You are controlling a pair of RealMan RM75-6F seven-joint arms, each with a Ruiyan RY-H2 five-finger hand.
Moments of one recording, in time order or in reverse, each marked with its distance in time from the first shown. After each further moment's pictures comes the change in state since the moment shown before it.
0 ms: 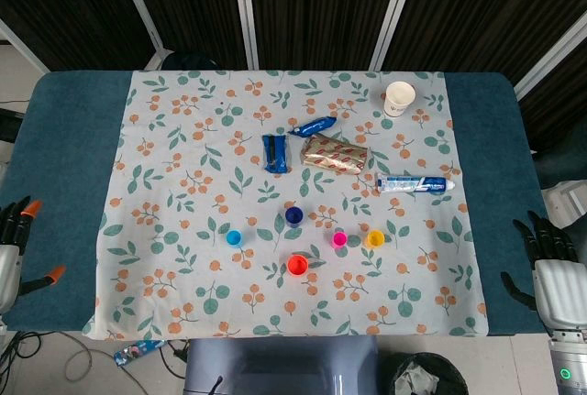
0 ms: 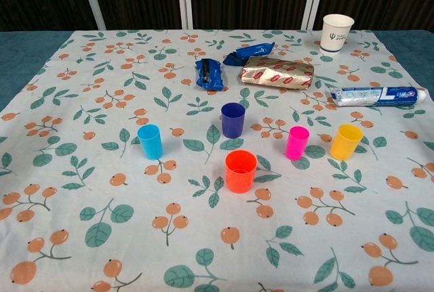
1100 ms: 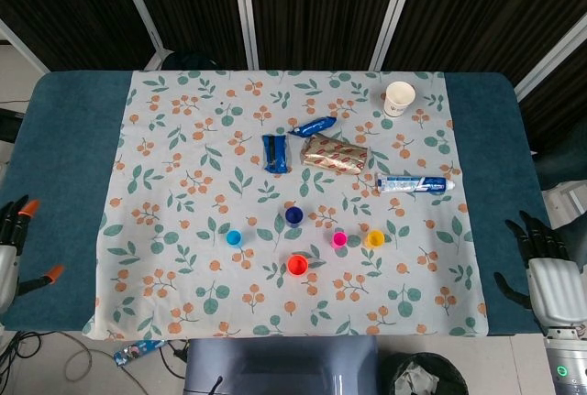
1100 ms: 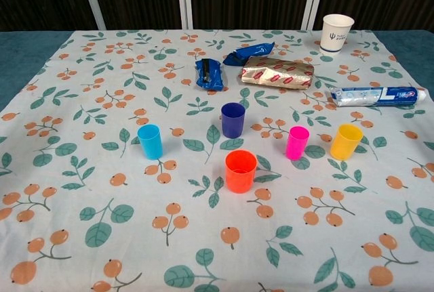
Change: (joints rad) left arm 0.002 -0.006 -0.003 0.026 0.014 0.016 -0.026; right arm 0.014 -0.002 -0.007 0.002 -0.009 -0.036 0.046
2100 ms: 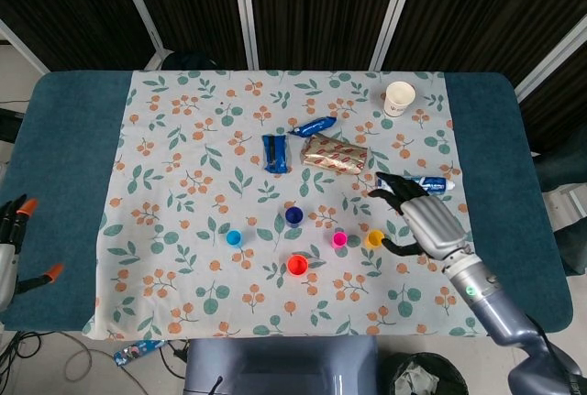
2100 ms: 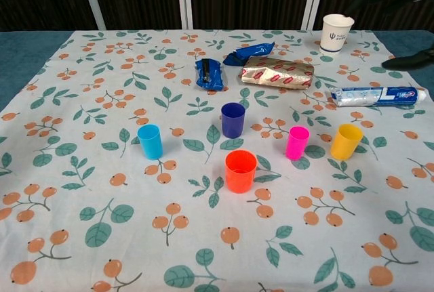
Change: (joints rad) left arm -0.001 0.001 -0.007 -0.008 -0.023 -0.013 -0.014; right arm 0.476 0.112 0.170 -0.344 0.208 -0.574 -0.020
